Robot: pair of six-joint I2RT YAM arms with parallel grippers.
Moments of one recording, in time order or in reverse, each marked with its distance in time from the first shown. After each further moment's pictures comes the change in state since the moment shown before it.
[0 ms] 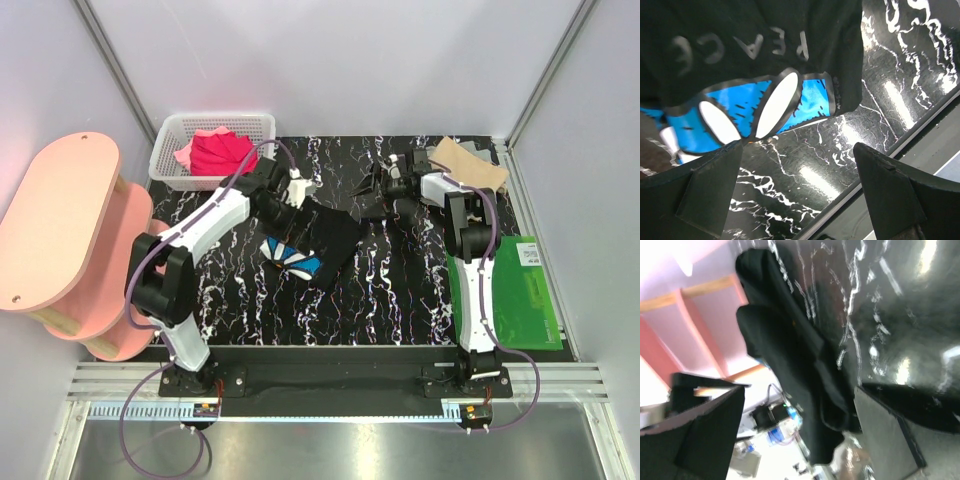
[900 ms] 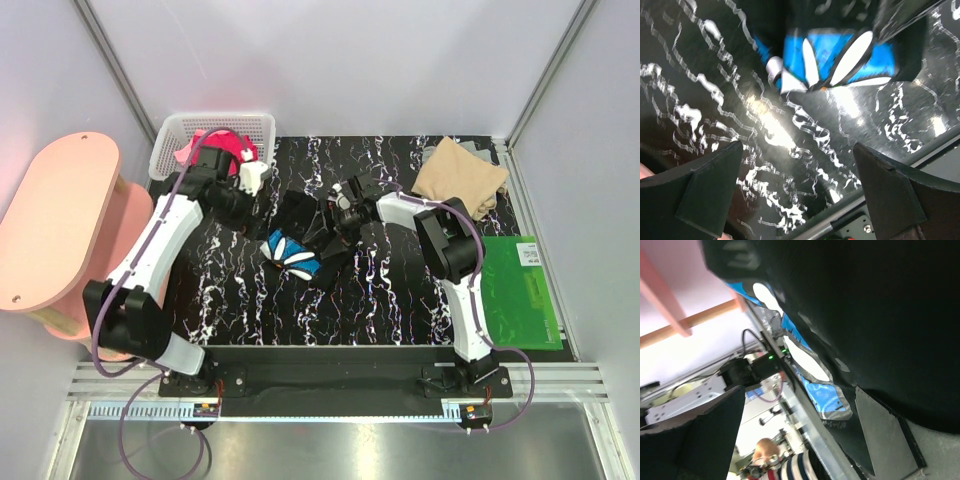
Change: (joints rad) left arm 0.210 -0.273 -0.043 -0.120 -0.123 0.168; right arm 0.341 -0.194 -0.248 -0.024 0.049 -0.009
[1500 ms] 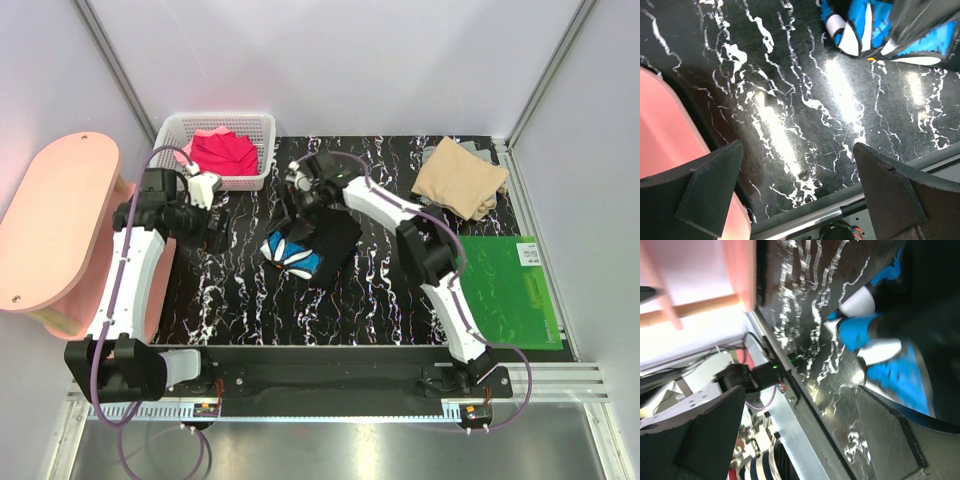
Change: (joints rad) left arm 0.268 -0.235 -0.159 -0.029 0.003 0.063; right arm 0.176 0.185 0.532 -0.248 0.072 -0.069
